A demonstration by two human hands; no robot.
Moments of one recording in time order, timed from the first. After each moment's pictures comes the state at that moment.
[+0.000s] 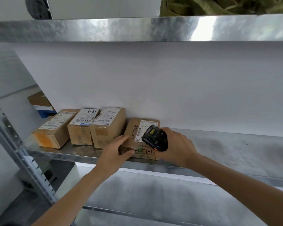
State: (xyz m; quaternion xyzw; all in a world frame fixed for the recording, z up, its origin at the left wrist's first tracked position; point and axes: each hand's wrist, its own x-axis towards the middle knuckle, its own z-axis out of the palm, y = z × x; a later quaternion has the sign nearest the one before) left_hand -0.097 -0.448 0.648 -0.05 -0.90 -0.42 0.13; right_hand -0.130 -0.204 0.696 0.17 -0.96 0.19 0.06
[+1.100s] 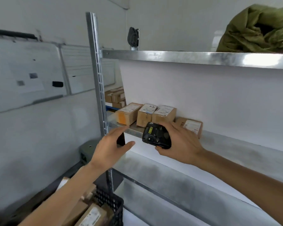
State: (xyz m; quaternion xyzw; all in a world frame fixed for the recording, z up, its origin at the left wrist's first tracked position) left_hand 0.164 -0.528 0.713 0.10 -0.91 -0.28 0.28; right_hand 0.043 -0.294 0.757 0.44 -0.87 0.13 0.17
